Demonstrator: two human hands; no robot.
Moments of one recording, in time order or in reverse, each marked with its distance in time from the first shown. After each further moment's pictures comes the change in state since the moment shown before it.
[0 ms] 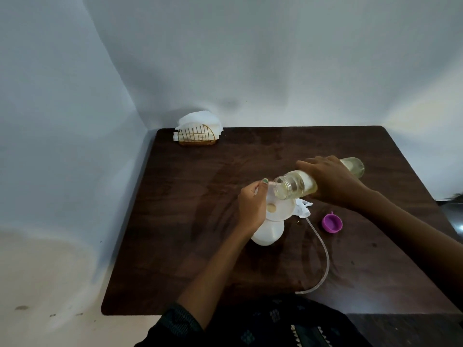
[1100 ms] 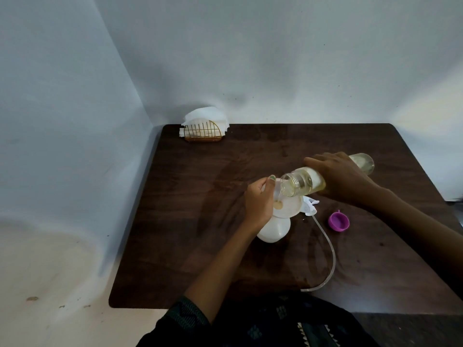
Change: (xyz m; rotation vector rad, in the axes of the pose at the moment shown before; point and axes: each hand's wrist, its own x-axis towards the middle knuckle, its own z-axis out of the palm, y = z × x) left_hand -0.003 0.007 0.007 -0.002 0.004 -0.008; right_hand -0.004 0.004 -0.009 -0.026 0.008 -0.022
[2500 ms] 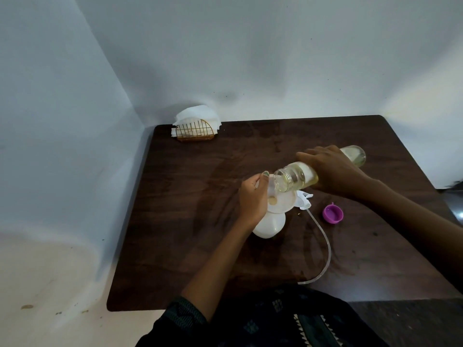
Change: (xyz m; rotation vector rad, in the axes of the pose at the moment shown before) left_hand -0.002 -0.007 -0.003 -0.006 -0.010 0.027; right_hand -0.004 -0.009 -0.001 0.027 -0.026 0.026
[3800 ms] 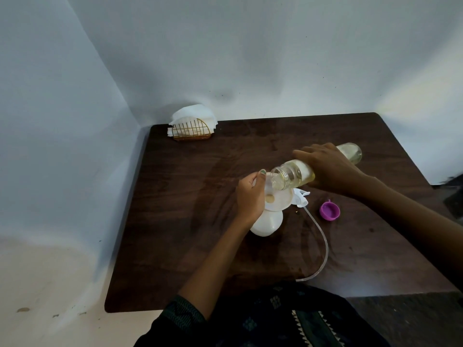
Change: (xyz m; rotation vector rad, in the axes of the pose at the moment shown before) left_hand 0.003 -0.002 -0.007 -0.009 -0.003 -0.003; right_hand 0.004 -0.005 0.004 -0.006 0.023 -0.006
